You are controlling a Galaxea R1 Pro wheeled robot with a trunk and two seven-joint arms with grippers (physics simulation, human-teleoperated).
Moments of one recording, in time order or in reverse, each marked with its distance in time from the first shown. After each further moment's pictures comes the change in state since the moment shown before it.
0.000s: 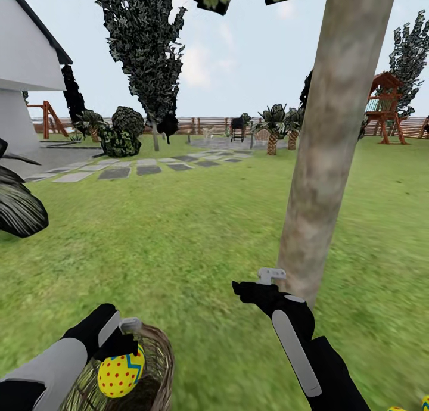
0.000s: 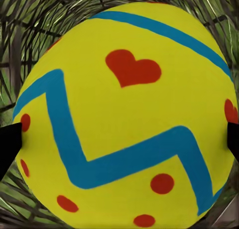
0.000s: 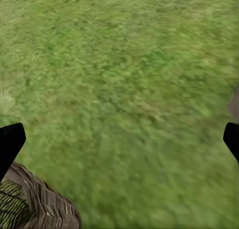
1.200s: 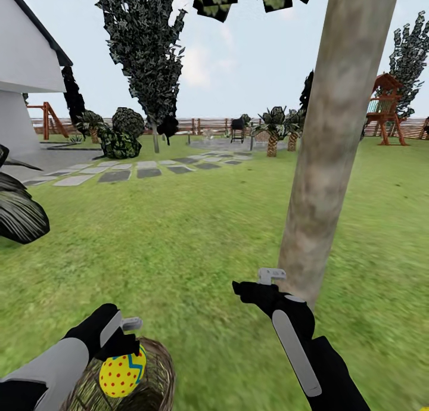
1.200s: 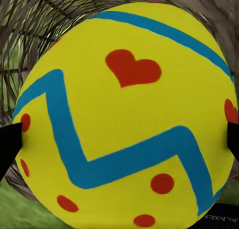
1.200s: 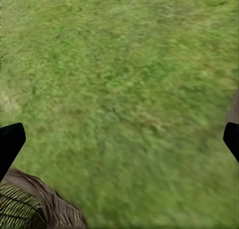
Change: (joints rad) left arm 0.001 -0.008 -0.005 -0.003 0.000 0.002 0.000; right arm 0.000 0.000 -0.001 0.000 0.000 0.000 0.000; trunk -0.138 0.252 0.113
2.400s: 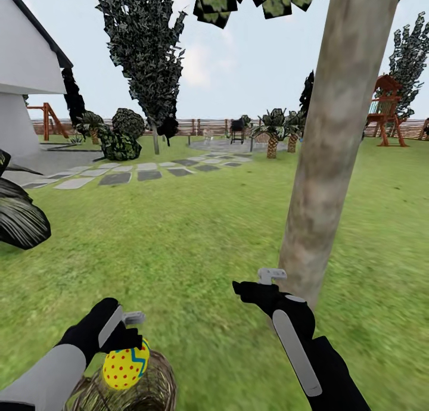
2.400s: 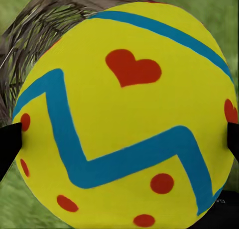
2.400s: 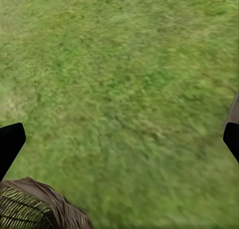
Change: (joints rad) left arm 0.070 0.006 0.002 -0.229 0.002 0.125 -0.001; right arm 0.000 0.000 -0.003 0.000 0.000 0.000 0.001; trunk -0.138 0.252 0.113
